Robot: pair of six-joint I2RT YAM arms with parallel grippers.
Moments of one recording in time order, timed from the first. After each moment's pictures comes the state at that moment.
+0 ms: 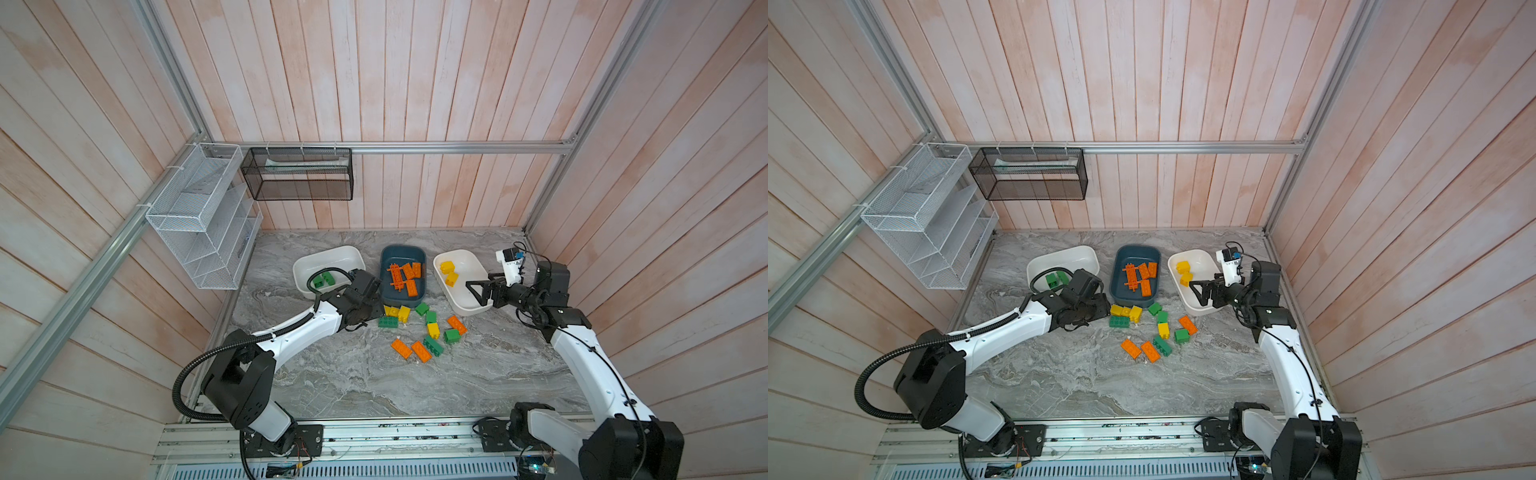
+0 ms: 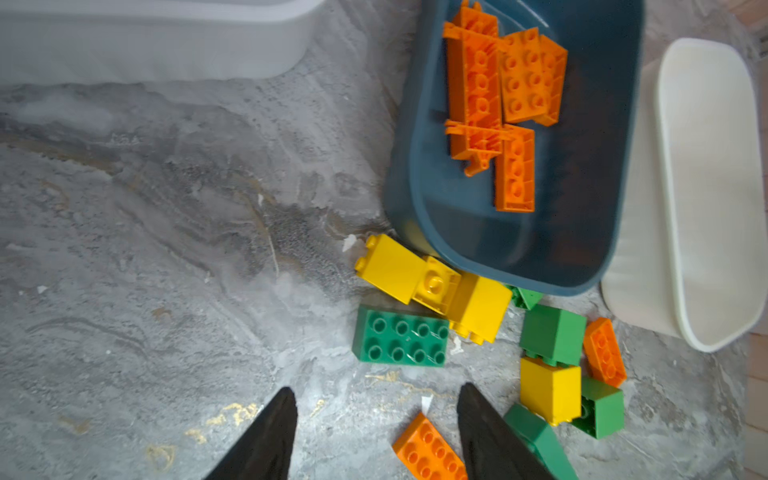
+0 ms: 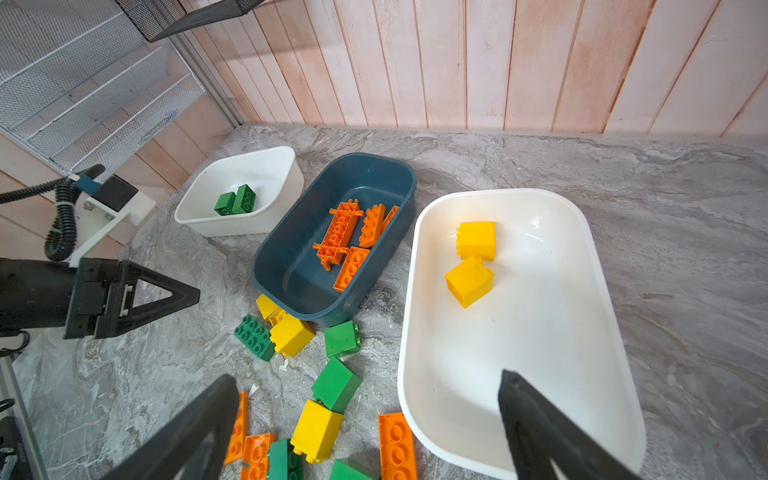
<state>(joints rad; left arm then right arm) -0.63 1.57 1.06 -0.47 -0.09 -0.85 -0.03 1.10 0.83 -0.27 -0.66 -0.01</state>
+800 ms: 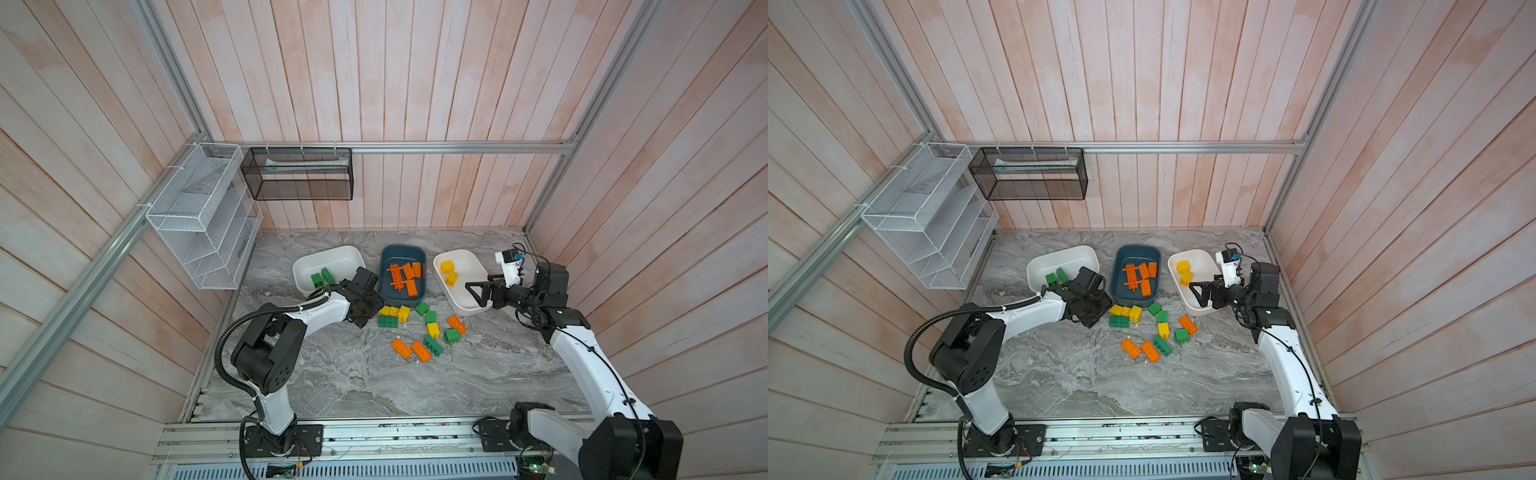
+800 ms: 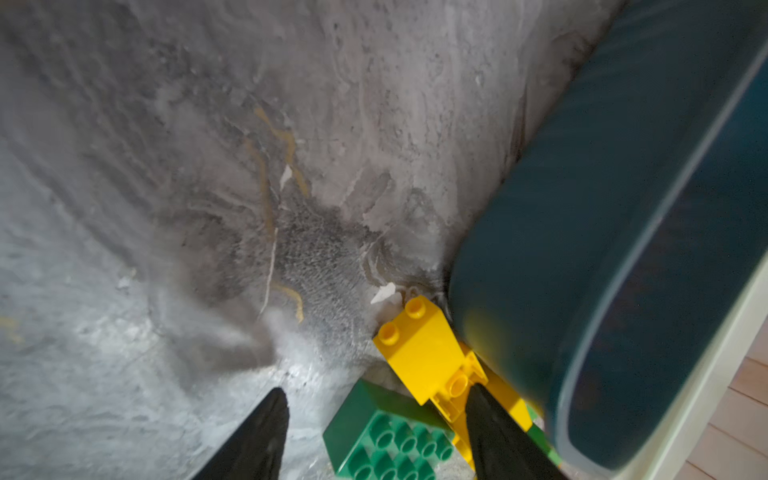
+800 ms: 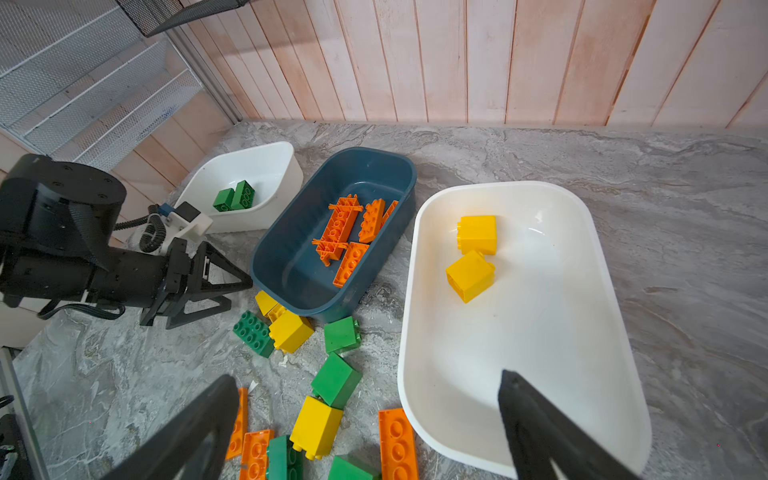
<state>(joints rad) -0.56 1.80 1.11 -0.36 0.08 -1.24 -0.03 1.10 0.81 -0.27 -0.66 -0.01</state>
